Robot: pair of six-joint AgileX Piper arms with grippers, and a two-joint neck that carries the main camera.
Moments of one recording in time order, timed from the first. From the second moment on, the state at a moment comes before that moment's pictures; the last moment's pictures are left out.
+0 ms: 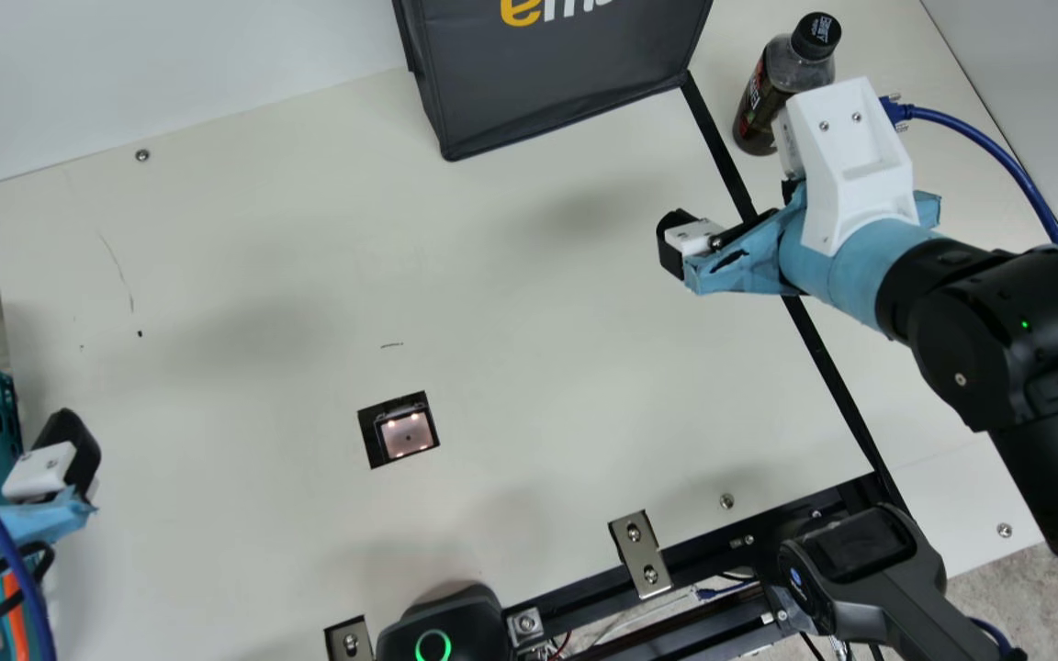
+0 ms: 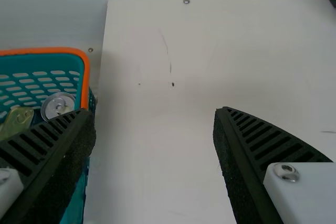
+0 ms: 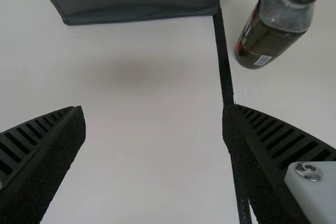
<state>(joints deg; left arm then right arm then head) 0.3 49.1 -39.8 -8.3 34.7 8.5 2.5 51.9 -54.1 -2.2 50.9 4.1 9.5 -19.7</state>
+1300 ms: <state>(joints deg) -1.6 43.3 -68.9 -1.6 69.4 2.6 0.7 42.3 -69.9 -0.8 70.0 -2.3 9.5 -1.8</state>
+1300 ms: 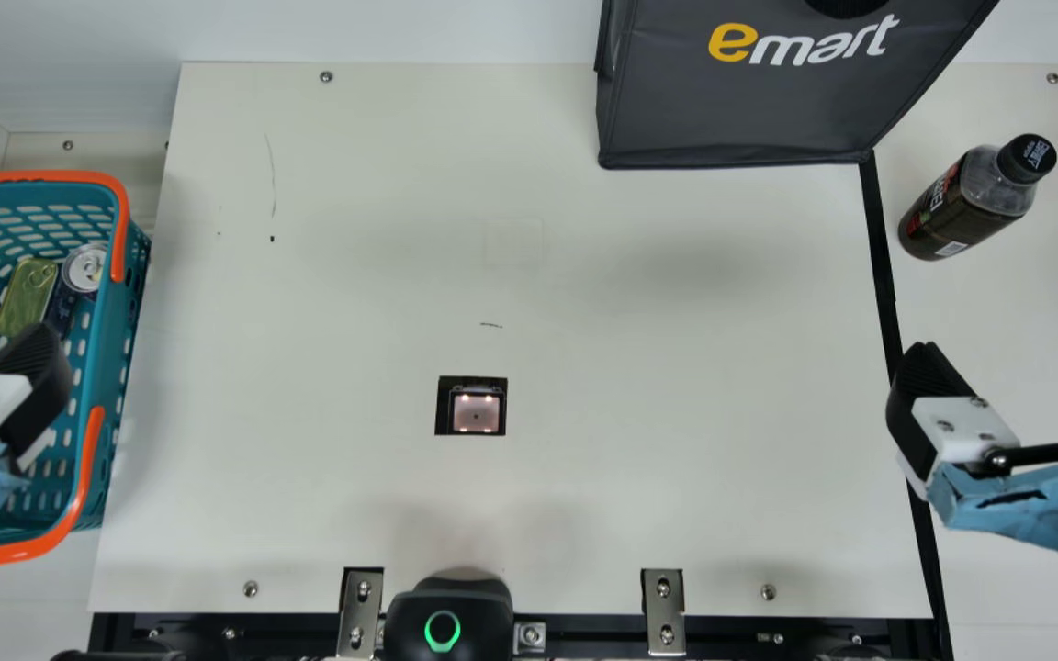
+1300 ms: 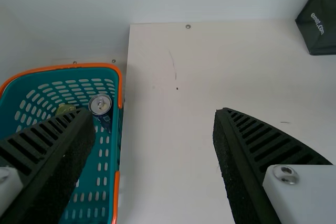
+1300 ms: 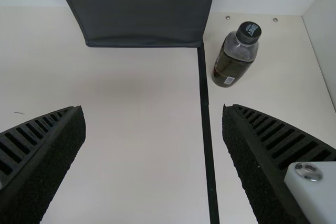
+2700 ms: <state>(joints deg) -1.6 43.3 -68.9 -1.6 69.6 2.6 0.7 42.3 -69.9 -0.8 70.0 -2.3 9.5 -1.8</state>
